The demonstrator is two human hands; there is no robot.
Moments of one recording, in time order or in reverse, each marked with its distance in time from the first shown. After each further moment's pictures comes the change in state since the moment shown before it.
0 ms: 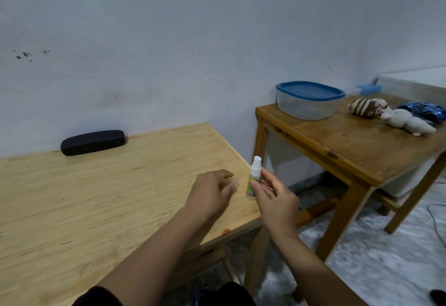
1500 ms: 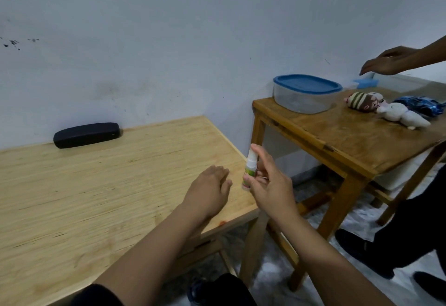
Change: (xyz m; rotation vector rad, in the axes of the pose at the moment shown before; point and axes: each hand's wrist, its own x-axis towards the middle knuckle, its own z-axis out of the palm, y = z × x) left_hand 0.001 -0.014 0.017 0.218 -0.107 0.091; right_hand 0.017 -0.008 -0.014 -0.225 -0.254 -0.209
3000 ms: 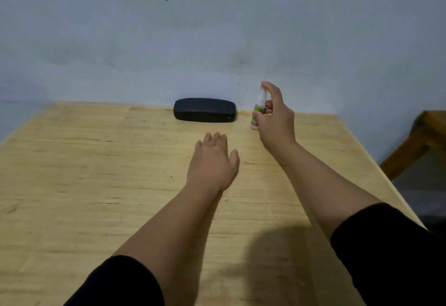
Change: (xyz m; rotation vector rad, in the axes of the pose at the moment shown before) left_hand 0.017 -0.207 -0.105 0.188 0.149 -0.552; right_hand 0.201 -0.067 0.284 0.134 -0.215 -0.055
